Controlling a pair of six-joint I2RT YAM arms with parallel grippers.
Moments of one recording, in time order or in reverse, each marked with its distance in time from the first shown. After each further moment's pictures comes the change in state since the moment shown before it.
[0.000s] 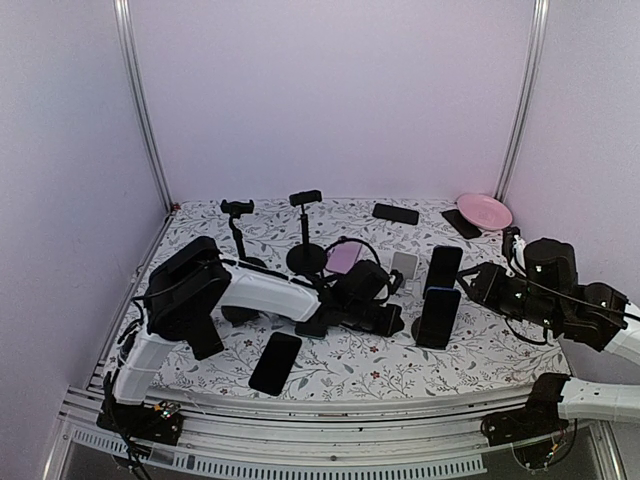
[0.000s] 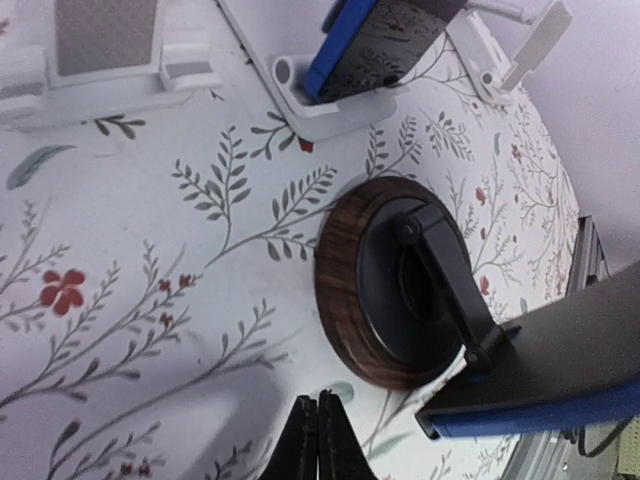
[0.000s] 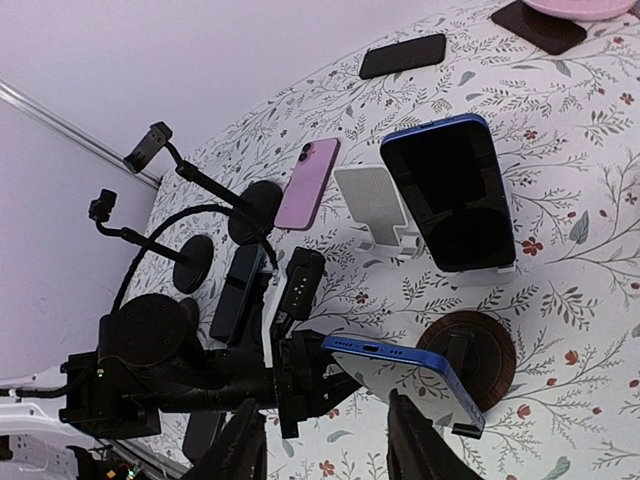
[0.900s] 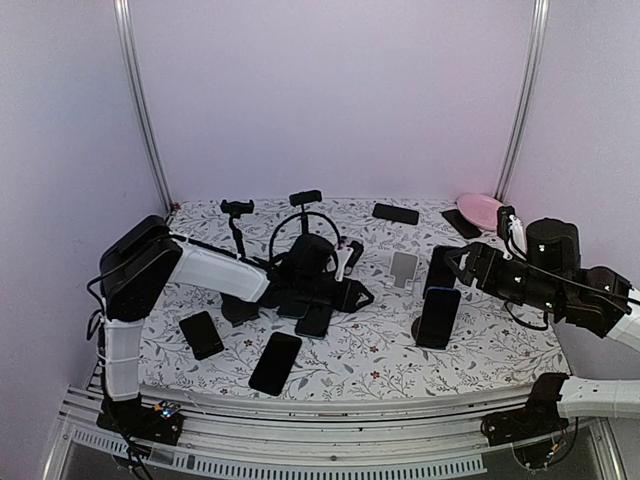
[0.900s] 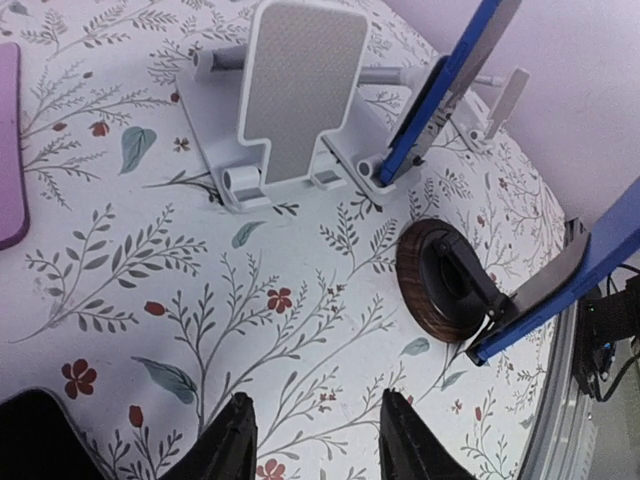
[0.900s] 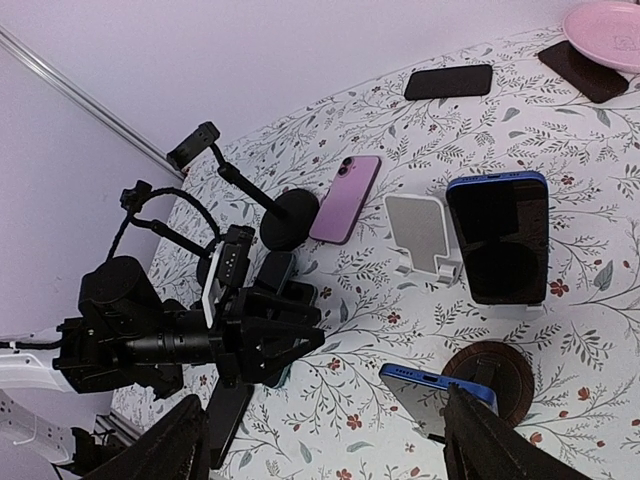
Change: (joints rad) left arm 0.177 -0.277 -0.351 0.185 0.077 0.216; right arm 0.000 0.079 0.119 0.013 -0.041 -0.106
